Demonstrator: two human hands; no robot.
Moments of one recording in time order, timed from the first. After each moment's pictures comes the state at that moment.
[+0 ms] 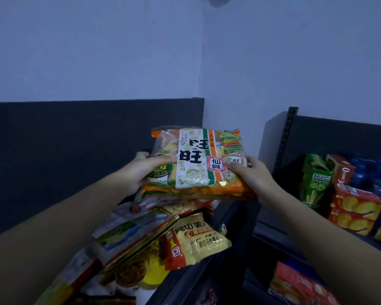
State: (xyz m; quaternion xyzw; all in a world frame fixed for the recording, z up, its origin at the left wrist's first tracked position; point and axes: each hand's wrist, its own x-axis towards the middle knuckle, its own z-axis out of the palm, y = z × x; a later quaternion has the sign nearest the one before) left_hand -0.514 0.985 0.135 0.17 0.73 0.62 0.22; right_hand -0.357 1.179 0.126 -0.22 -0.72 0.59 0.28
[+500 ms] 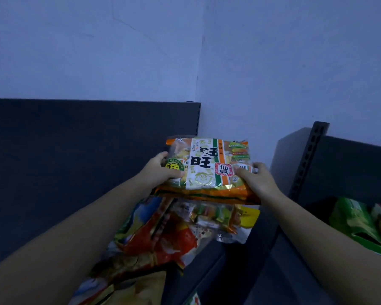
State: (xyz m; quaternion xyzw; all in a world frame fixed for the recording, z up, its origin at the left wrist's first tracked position) left_hand -0.604 1.192 0.125 0.21 0.75 0.61 0.16; right_hand -0.484 1.403 0.119 -0.26 -0.77 0.52 0.26
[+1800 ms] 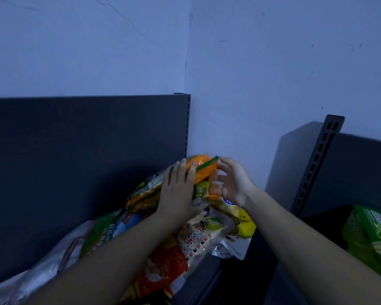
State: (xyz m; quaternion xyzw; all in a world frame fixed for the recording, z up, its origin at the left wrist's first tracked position) left_hand -0.625 1.290 0.049 0.41 0.87 0.17 -0.23; right_hand -0.562 1.427 0.105 -0.19 -0.55 0.81 0.09
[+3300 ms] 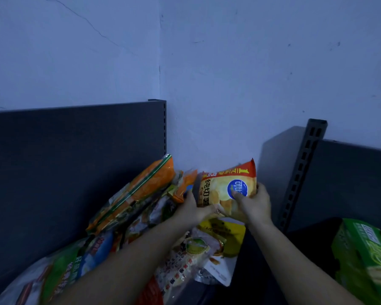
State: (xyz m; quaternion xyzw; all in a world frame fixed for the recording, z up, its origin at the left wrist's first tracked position) left_hand -0.641 1.389 0.038 0.30 0.75 0.52 0.27; right_hand -0.543 1.516 0.055 -0.39 -0.66 0.51 0.39
